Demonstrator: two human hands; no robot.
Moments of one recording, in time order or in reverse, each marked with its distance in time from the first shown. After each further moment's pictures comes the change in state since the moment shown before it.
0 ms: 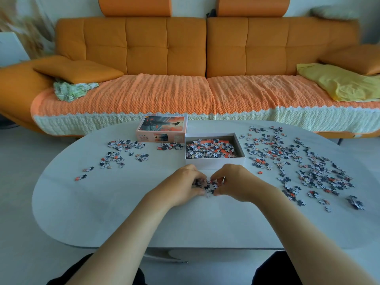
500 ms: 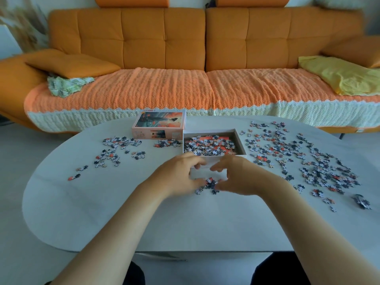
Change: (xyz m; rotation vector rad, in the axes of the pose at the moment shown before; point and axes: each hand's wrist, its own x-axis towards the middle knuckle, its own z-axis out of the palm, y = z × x) left_hand 0.010 -0.008 -0.016 0.027 0.108 0.087; right_hand 0.004 0.004 -0.018 -0.153 0.006 -0.130
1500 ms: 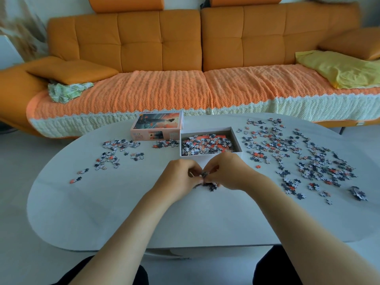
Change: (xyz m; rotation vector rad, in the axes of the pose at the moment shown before) left_hand -0.007 0.021 0.014 -0.235 0.107 -0.250; right_hand 0.005 -0.018 0.007 0.313 0.061 0.129
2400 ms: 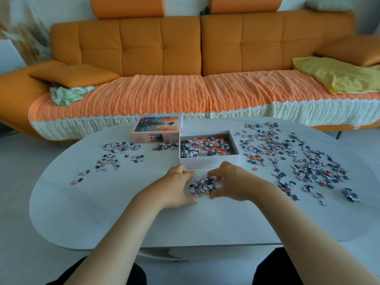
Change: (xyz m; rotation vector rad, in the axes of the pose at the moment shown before) left_hand -0.009 -0.012 -0.008 0.369 -0.313 0.045; right_hand -0.014 0.024 0.003 -0.225 -0.107 -0.024
